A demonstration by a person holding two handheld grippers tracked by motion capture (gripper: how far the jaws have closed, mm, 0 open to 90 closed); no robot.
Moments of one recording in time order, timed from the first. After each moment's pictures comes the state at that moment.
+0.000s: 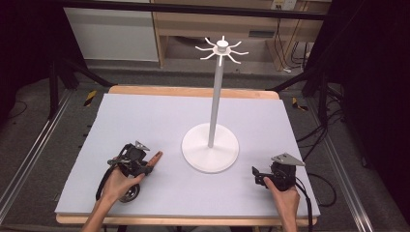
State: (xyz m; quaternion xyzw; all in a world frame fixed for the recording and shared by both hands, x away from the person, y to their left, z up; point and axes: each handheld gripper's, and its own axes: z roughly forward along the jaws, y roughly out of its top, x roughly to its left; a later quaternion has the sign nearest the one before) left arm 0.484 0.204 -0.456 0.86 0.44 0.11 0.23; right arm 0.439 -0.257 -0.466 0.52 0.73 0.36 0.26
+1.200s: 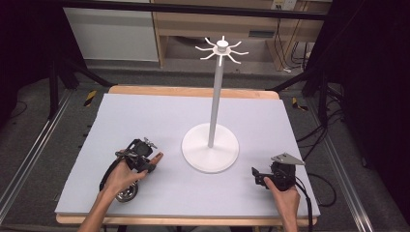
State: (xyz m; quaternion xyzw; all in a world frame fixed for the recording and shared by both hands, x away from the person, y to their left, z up) left arm 0.503 0.188 -0.450 0.89 0.40 0.10 0.17; right arm 0.440 -0.258 -0.467 0.52 0.73 0.36 0.25
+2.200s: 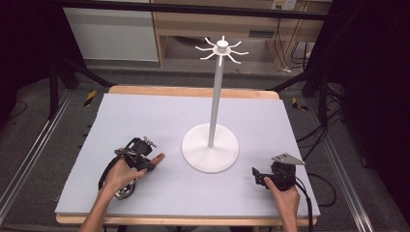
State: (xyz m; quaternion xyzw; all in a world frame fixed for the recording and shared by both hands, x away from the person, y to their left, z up) left arm 0.506 0.192 -0.447 0.90 0.39 0.08 0.18; right arm 0.441 -0.260 -0.469 0.53 0.73 0.36 0.24
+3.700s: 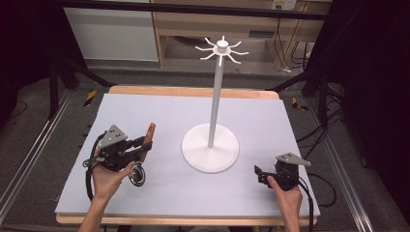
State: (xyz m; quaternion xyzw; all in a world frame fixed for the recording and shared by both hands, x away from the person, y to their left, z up) left arm 0.442 0.219 -0.362 0.75 0.38 0.21 0.50; right arm 0.439 -0.267 -0.463 0.53 0.72 0.38 0.25
